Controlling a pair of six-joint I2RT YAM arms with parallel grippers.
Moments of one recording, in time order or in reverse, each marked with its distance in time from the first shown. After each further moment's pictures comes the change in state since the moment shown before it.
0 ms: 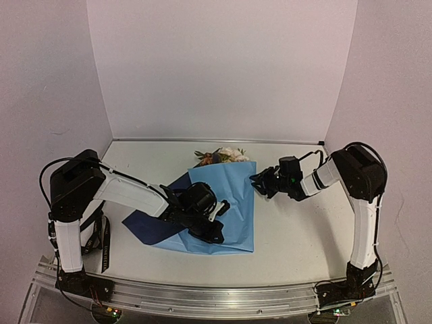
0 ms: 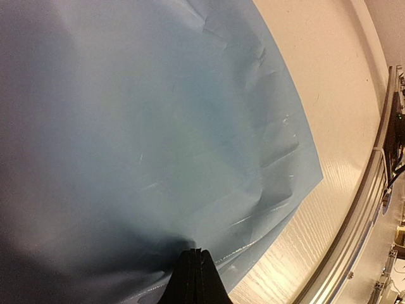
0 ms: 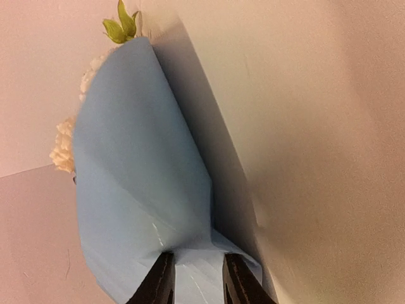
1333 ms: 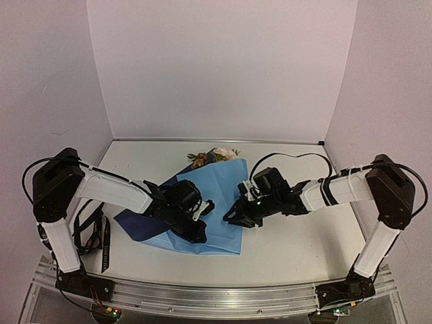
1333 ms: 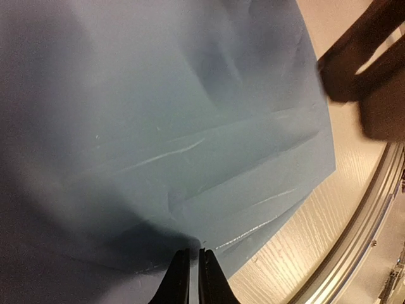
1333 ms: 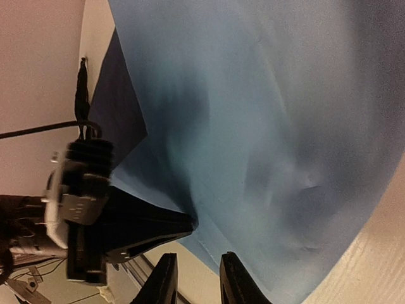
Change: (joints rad) left arm 0.044 -0.138 -0.104 -0.122 -0.033 0.079; right arm 0.390 -0.382 -0.117 -0.523 -0.108 -0.429
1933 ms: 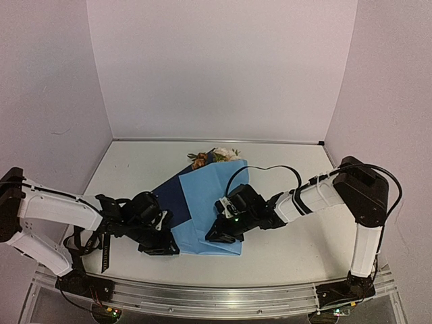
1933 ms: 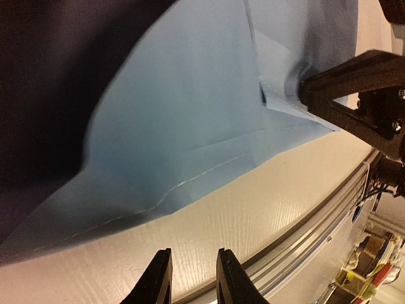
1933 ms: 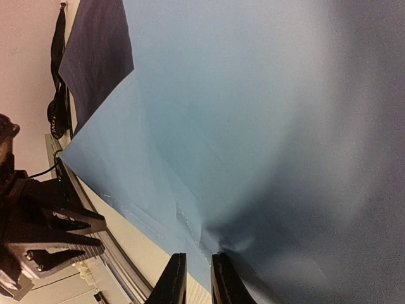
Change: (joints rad) left arm 0.003 -0.449 -0.405 0.013 -0.009 -0.478; right arm 0.158 0.221 0.106 0.064 0.007 0.013
